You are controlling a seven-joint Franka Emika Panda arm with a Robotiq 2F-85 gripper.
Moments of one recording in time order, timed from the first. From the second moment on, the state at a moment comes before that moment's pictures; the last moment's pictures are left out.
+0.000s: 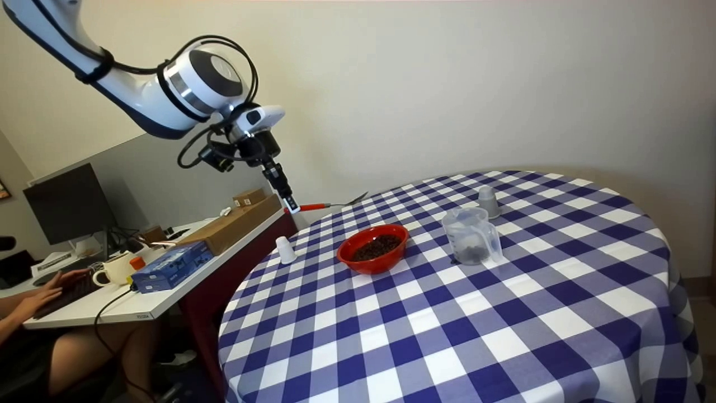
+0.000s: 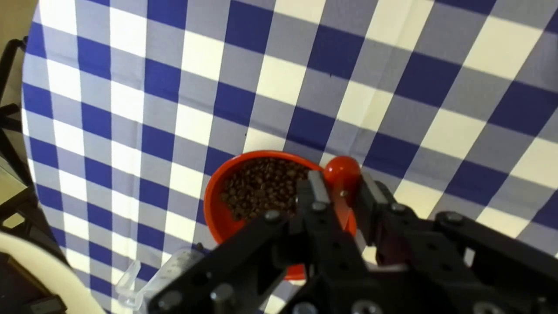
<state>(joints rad) 0.20 0.26 0.06 -2.07 -0.34 2.21 1.15</state>
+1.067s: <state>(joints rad) 0.09 0.47 0.03 -1.99 -0.06 2.24 0.64</state>
